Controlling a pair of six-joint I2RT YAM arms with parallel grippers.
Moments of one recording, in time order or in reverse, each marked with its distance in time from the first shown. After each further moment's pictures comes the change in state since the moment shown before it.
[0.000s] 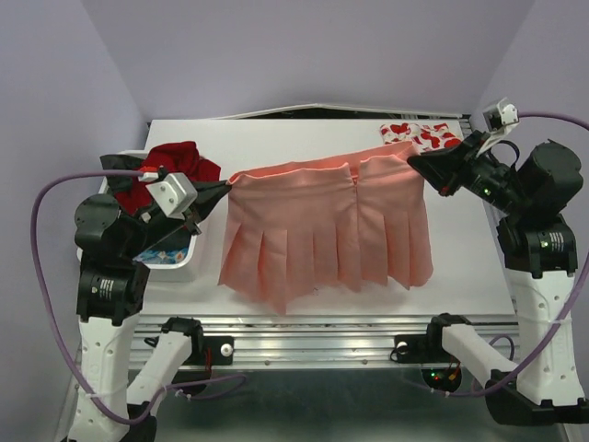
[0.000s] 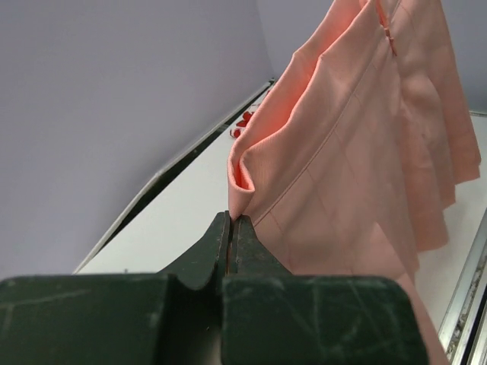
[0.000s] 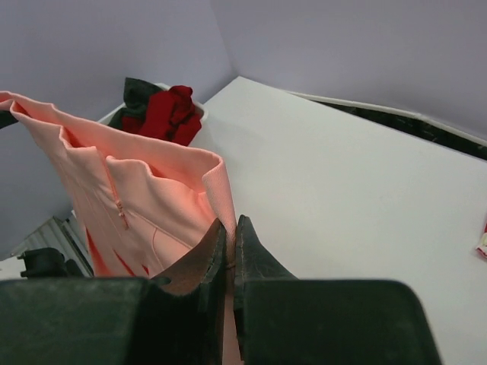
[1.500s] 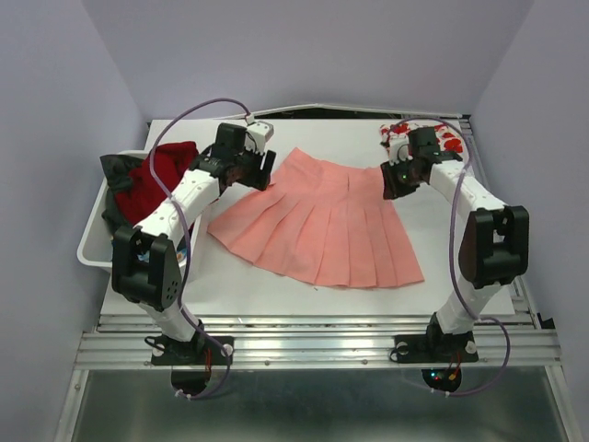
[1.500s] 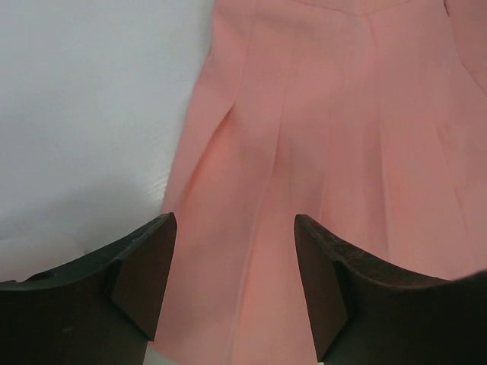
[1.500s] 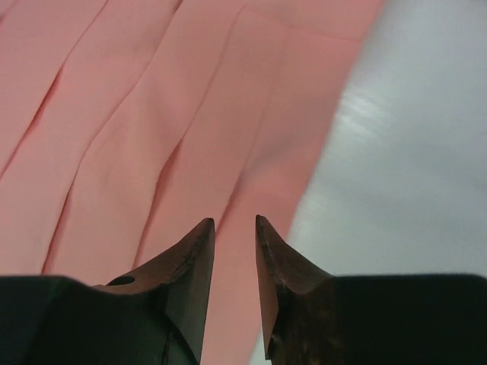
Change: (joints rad) left arm -0.215 0.917 0.184 -0.058 -0.672 -0.125; right arm 0.054 0.832 -0.016 -0.154 0.404 -0.458
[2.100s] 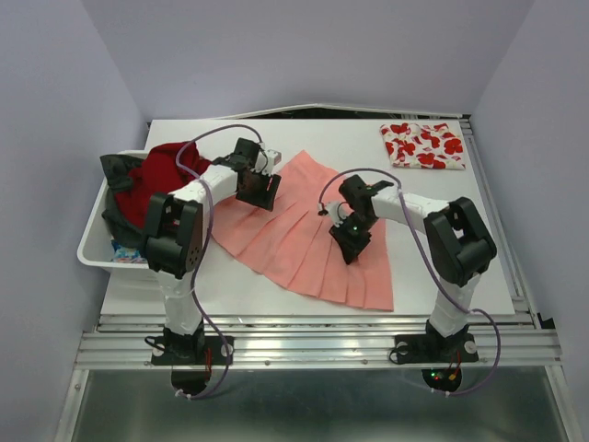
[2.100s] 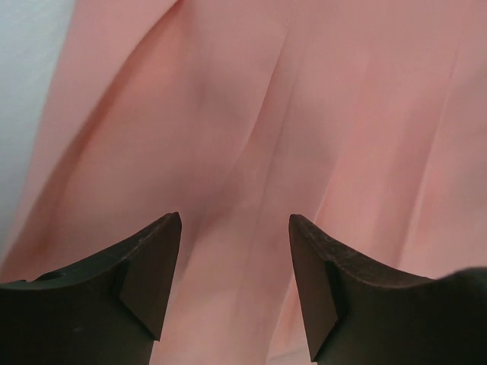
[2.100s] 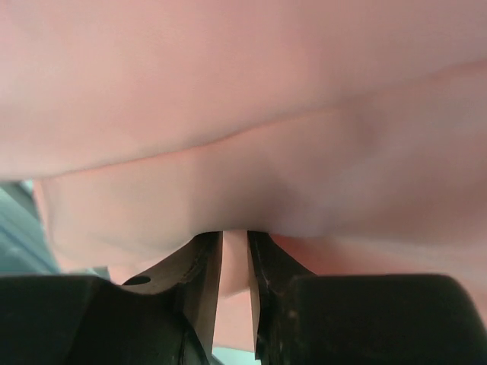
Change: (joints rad) left arm -0.001 0.248 -0.002 -0.088 0.064 -0.024; right arm 0.402 0.090 -0.195 -0.193 -0.068 -0.114
